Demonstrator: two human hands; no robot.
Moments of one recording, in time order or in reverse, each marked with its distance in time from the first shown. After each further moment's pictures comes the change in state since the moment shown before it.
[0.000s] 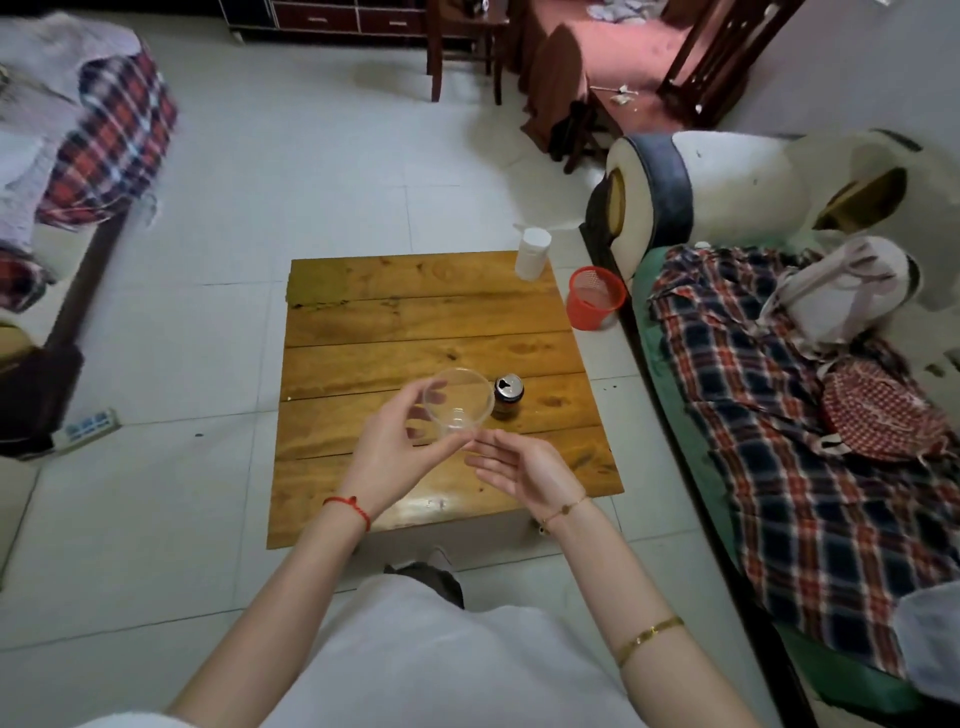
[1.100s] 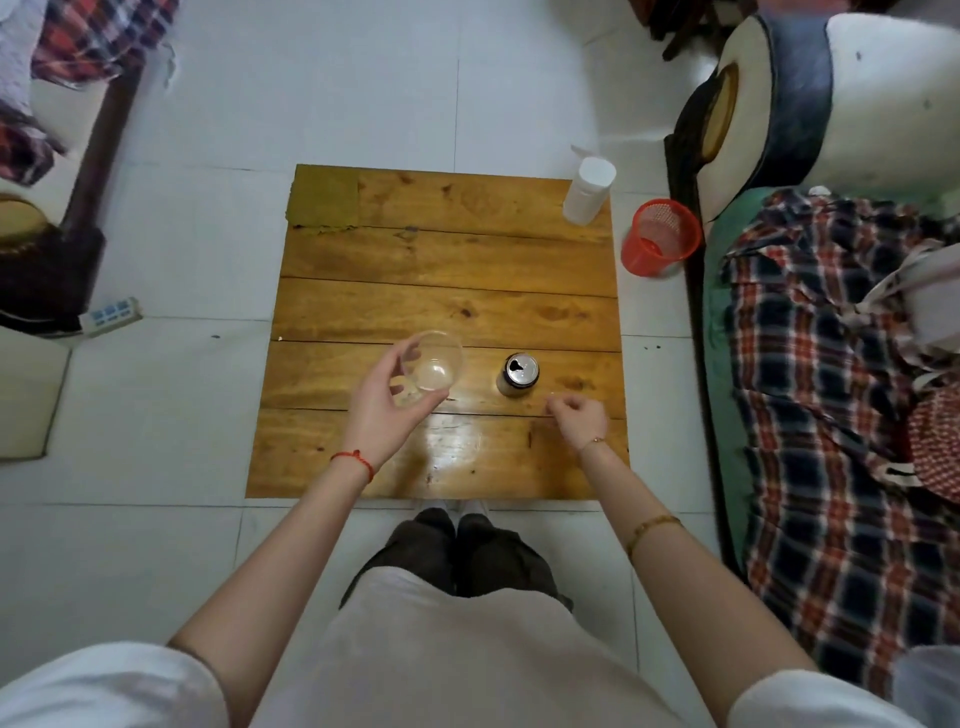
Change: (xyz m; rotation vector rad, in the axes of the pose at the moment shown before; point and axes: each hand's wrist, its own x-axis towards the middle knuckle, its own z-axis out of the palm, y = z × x) left_hand 0.112 -0.072 0.056 -0.038 0.156 -0.313; right_hand 0.185 -0.042 -0.118 -0.756 0.415 0.028
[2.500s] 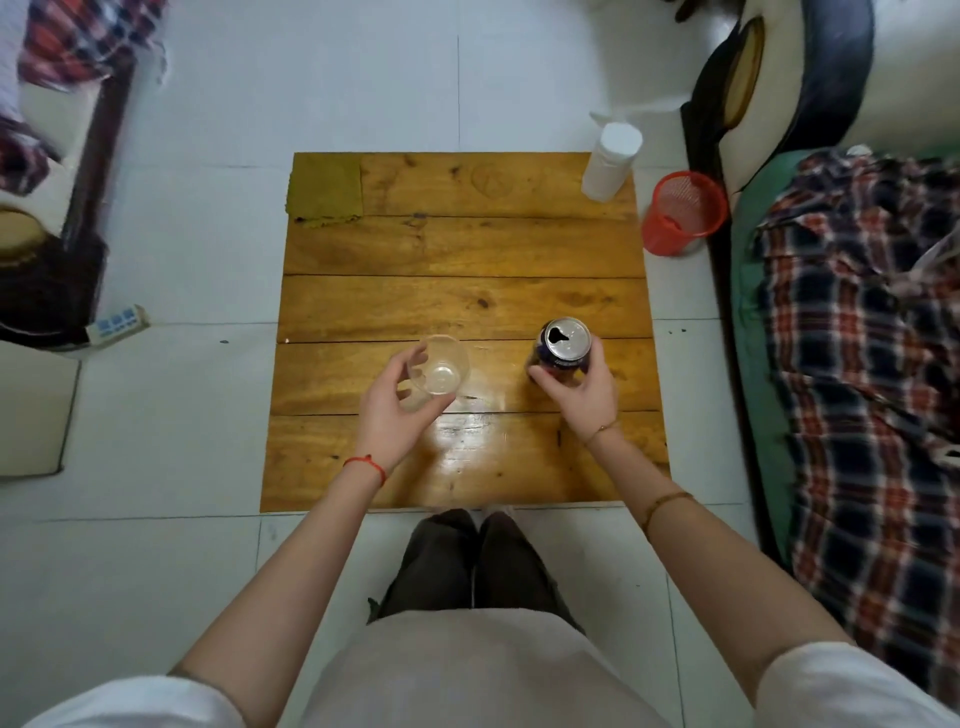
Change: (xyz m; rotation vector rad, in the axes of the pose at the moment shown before) left_hand 0.026 -0.058 0.006 -0.005 0.000 -0.037; right_hand 0.037 0.000 0.043 0.133 0.060 -0.496
